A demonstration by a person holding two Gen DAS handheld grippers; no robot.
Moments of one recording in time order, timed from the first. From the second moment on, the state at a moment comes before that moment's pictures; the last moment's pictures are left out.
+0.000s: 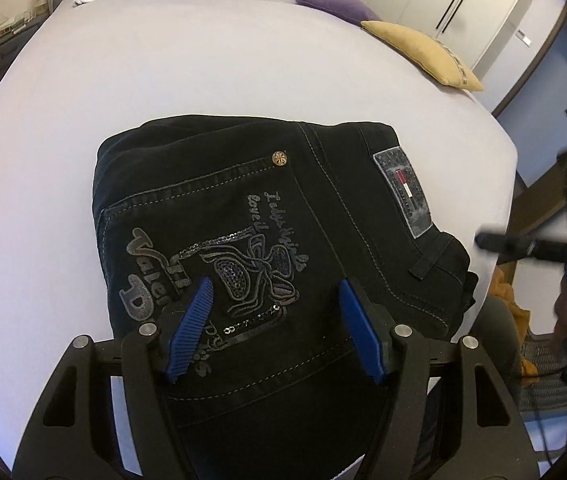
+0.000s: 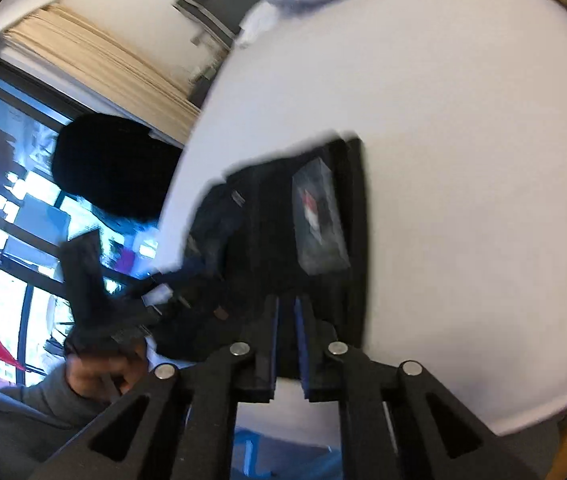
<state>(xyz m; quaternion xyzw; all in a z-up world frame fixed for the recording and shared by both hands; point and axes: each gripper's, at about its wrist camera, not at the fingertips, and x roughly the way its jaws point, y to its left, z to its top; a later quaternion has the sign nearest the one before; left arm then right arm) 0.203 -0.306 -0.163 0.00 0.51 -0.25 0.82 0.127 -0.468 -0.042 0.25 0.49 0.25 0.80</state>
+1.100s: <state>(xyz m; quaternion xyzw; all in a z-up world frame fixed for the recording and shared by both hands) 0.219 -0.256 -0.155 -0.03 0.48 -0.25 0.84 0.123 -0.482 -0.060 0.28 0.46 0.22 0.81</state>
